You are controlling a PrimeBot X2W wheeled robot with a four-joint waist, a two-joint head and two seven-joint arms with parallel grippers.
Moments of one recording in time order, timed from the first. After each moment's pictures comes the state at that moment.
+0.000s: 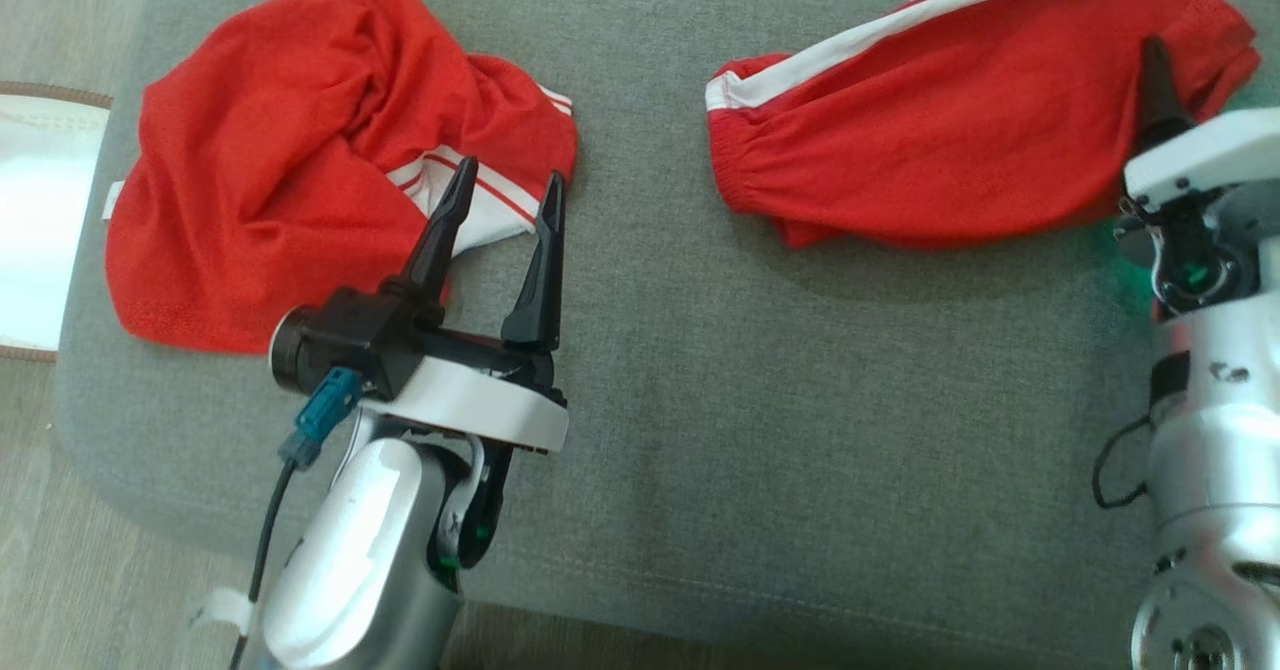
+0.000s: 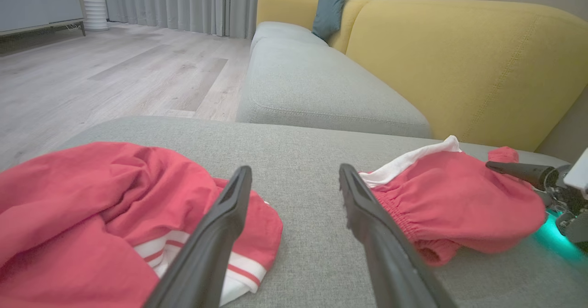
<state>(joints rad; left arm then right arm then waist) -0.32 0.04 -0.40 0.12 -0.27 0.06 -0.26 -0.78 -0.08 -0.35 0.79 0.48 0.13 0.17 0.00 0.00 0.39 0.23</state>
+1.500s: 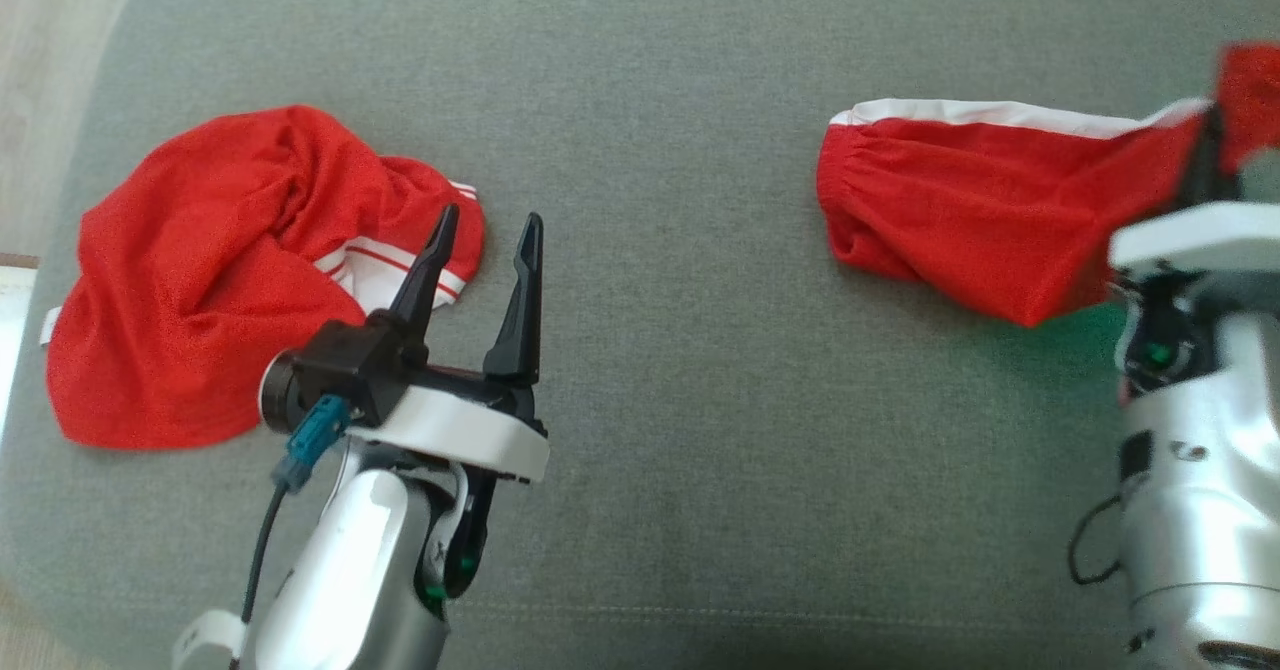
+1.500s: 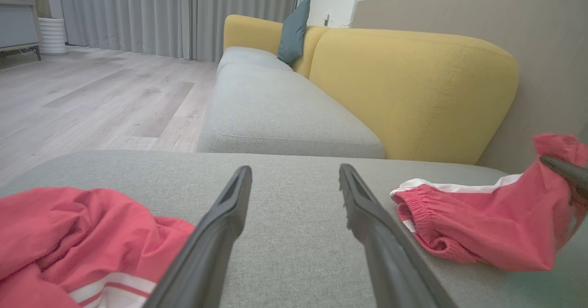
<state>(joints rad) -0.27 0.04 -0.37 0.16 -0.27 0.05 -0.26 -0.64 -0.05 -0.39 0.73 0.40 0.13 -0.12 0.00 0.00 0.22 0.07</state>
